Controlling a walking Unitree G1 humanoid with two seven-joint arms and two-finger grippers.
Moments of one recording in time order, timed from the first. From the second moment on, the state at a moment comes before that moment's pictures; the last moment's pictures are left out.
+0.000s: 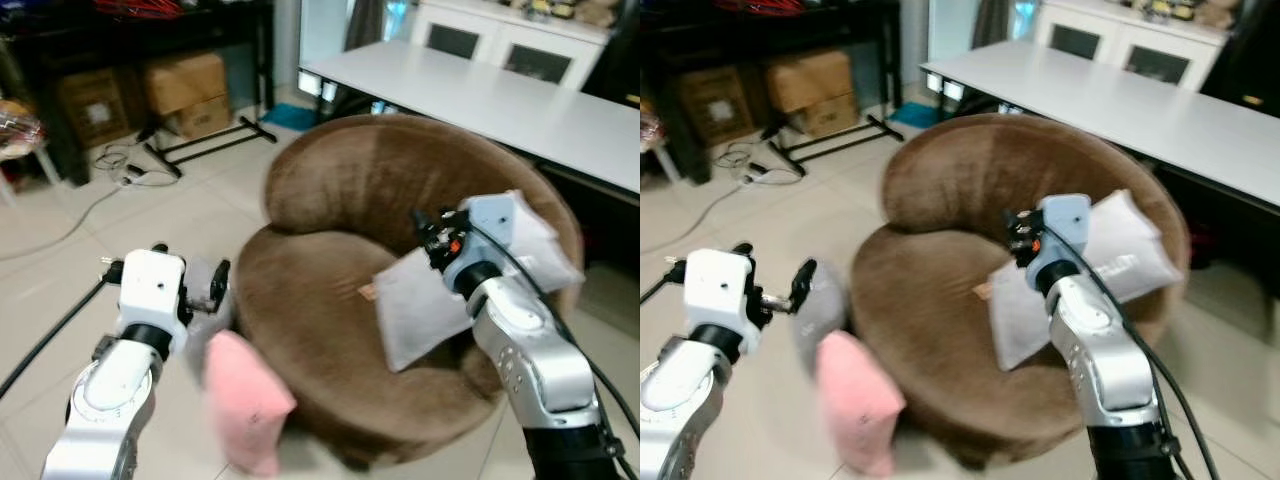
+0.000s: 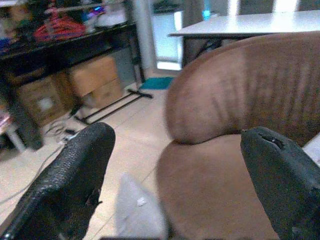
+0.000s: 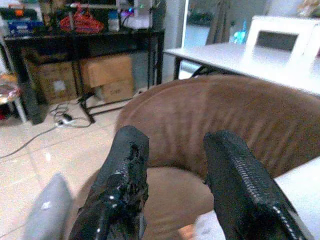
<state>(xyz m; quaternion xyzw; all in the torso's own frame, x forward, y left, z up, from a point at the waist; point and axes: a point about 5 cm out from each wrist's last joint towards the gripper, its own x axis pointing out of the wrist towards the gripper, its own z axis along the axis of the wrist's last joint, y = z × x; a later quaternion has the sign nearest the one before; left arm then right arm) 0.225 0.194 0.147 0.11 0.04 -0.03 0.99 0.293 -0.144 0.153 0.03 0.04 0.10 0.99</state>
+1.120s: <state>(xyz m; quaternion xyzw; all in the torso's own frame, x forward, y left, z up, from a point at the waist) 0.232 0.197 0.156 0.11 0.00 -0.01 0.99 0.298 -0.140 0.149 0.01 0.04 0.09 0.99</state>
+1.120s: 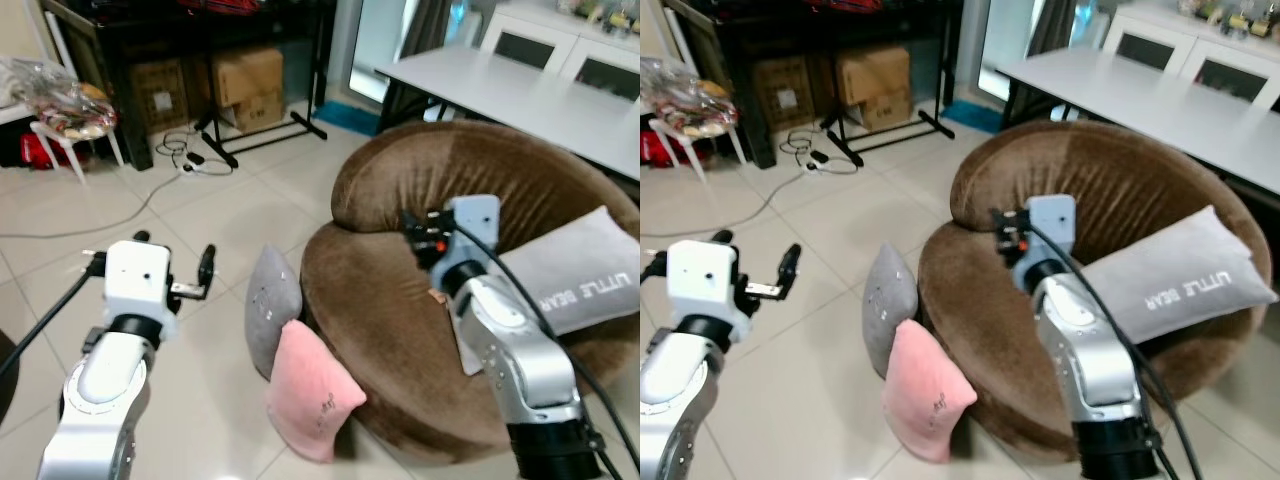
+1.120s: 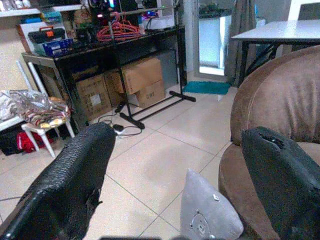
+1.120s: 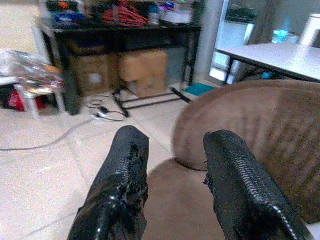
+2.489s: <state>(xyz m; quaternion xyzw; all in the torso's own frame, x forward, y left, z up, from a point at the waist) 0.235 0.199 0.137 0.14 0.01 -0.03 0.99 0.298 -0.148 0.135 0.02 0.06 0.05 1.00</state>
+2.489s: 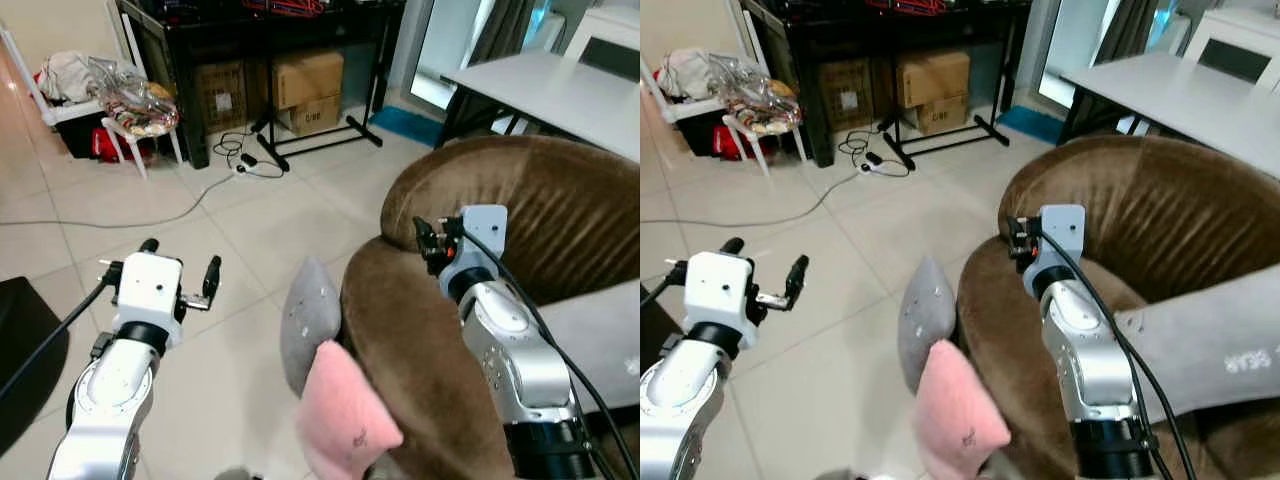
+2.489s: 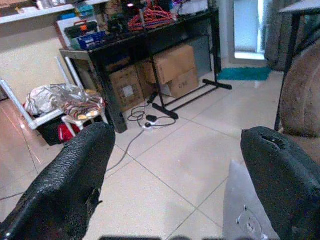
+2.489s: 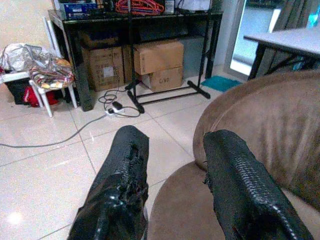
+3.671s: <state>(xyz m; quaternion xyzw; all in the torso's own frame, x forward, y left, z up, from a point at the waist) 0.231 0.209 0.130 0.10 0.01 -0.01 1.00 0.292 -0.136 0.121 0.00 0.06 0.11 0.99</state>
